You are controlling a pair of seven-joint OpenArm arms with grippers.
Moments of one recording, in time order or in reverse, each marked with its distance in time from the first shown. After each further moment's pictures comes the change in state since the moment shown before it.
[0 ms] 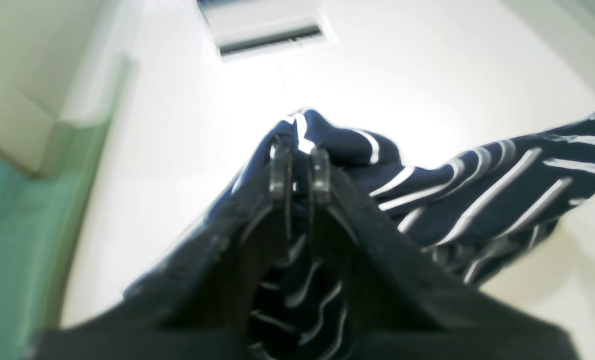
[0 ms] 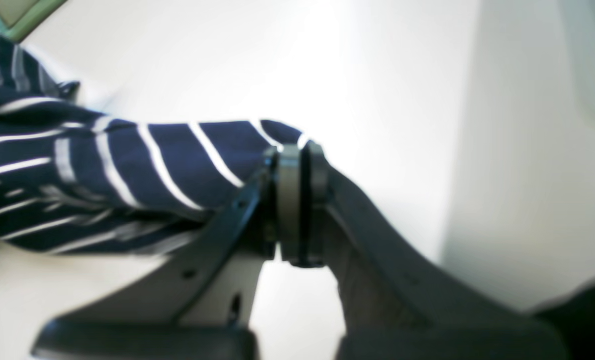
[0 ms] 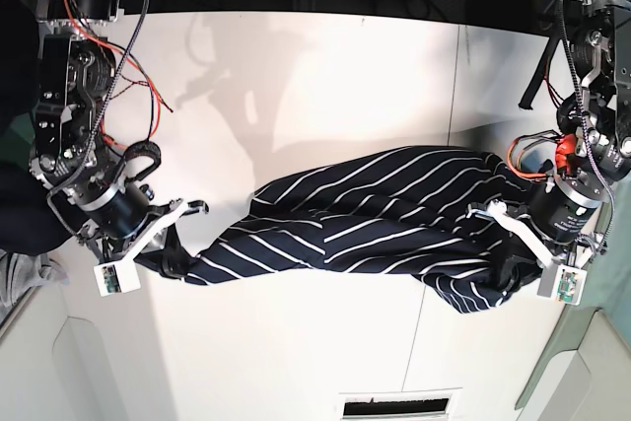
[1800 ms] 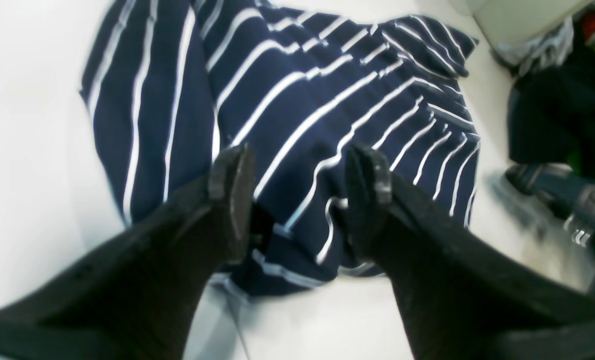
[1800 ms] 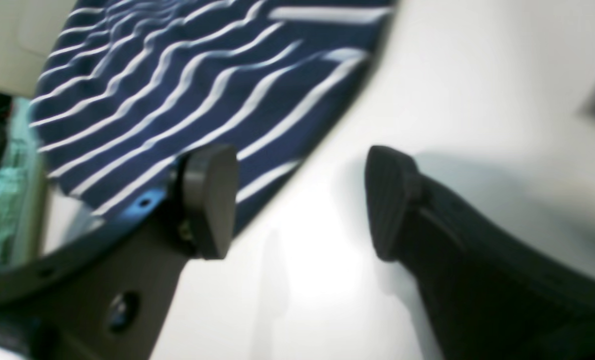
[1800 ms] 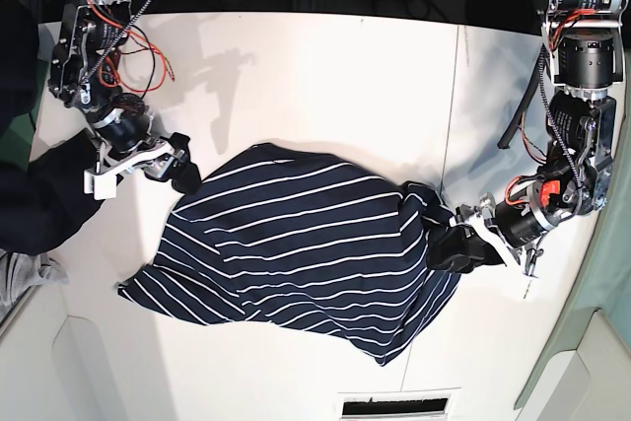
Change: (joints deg) left arm -17.7 3.0 -0.2 -42.2 -17.1 -27.3 1.1; right arm -2.8 -7.4 17.9 -22.1 16.0 6.5 -3.6
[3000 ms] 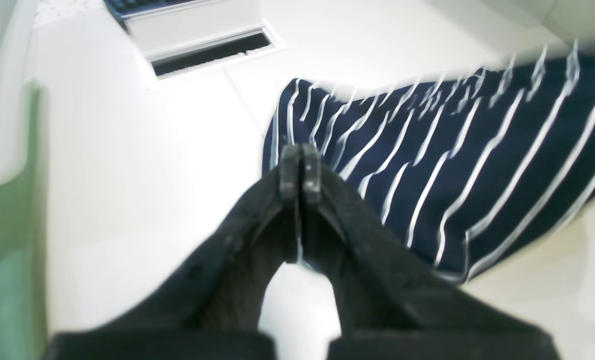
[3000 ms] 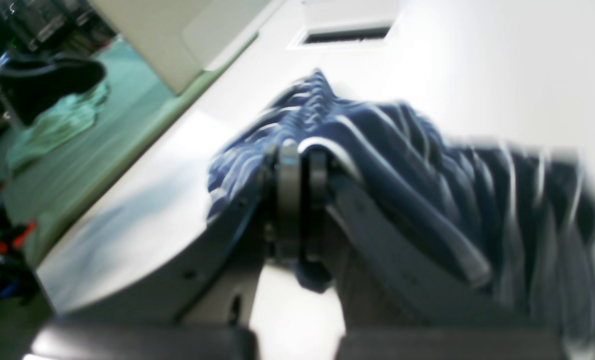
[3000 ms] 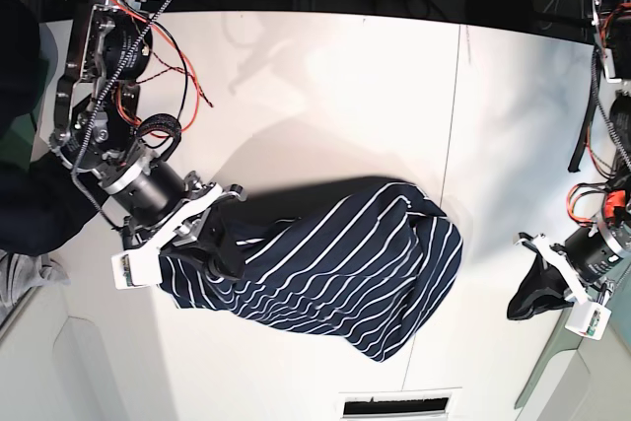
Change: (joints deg) left arm 4.7 -11.0 -5.9 22.6 7.0 -0.3 -2.1; right arm -0.1 -1.4 -16.0 33.9 -0.8 0.6 -5.4
